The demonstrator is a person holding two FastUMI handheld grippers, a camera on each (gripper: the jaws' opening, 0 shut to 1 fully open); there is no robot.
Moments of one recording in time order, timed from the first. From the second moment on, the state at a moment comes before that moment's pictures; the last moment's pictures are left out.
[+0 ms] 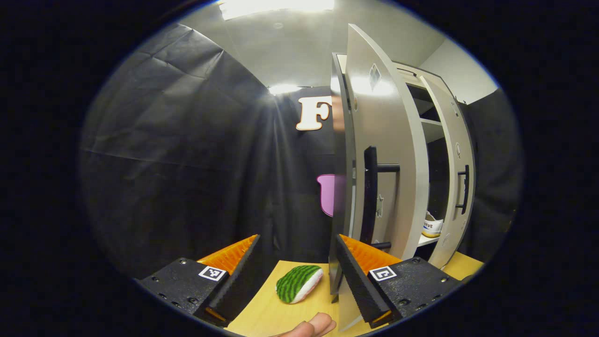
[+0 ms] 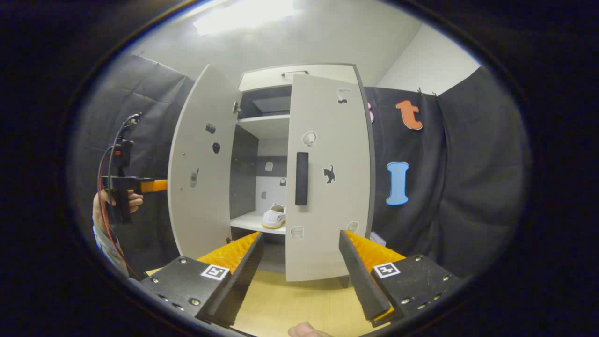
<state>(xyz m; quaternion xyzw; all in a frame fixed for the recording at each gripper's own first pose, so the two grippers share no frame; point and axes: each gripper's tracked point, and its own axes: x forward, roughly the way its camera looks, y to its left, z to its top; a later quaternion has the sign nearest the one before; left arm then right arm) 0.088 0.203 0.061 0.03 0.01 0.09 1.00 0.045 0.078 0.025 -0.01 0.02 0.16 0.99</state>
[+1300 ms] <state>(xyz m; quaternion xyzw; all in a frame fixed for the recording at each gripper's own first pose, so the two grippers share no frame) 0.139 0.034 0.040 -0.01 0.06 -0.02 1.00 0.050 0.012 0.013 -0.01 0.02 0.09 1.00</state>
